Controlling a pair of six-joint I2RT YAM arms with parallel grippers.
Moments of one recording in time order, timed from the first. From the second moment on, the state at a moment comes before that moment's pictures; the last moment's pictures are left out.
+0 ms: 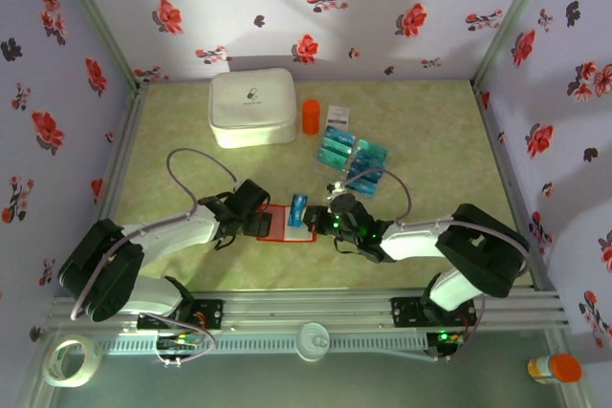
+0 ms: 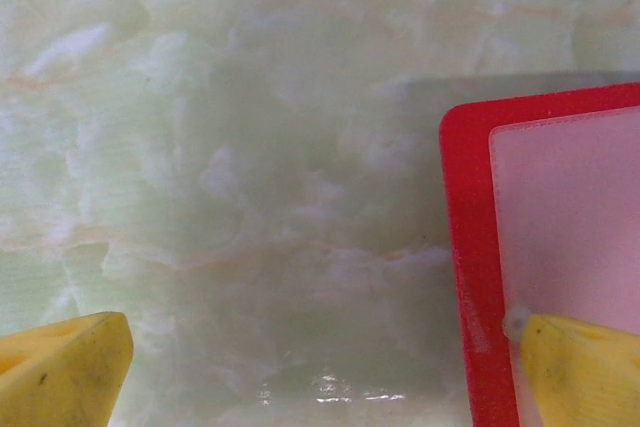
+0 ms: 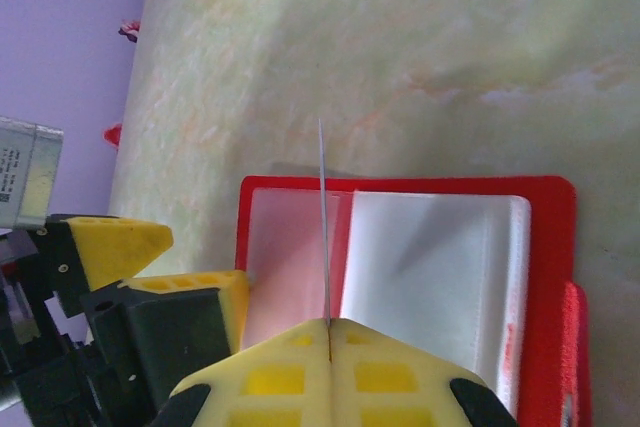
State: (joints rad) left arm -0.76 1.37 0.65 -0.49 -0.31 -0.50; right arm 0.94 1.52 0.46 0.55 -0.04 1.03
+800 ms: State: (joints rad) left arm -0.78 1.40 0.64 -0.49 -0.33 -0.60; right arm 0.96 1.65 0.44 0.78 -0.03 1.06
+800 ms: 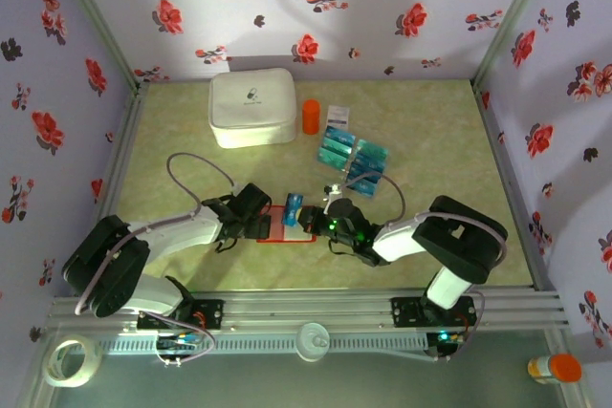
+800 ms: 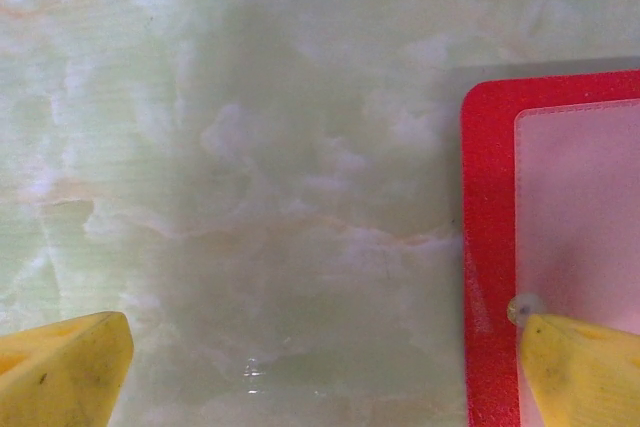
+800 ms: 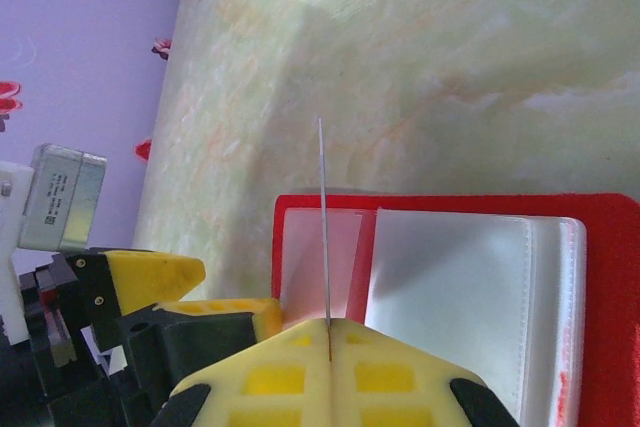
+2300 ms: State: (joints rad) left arm -0.78 1.41 0.73 -0.52 -0.34 -0.62; right arm 0.96 1.76 0.42 0.90 -0.06 1.12
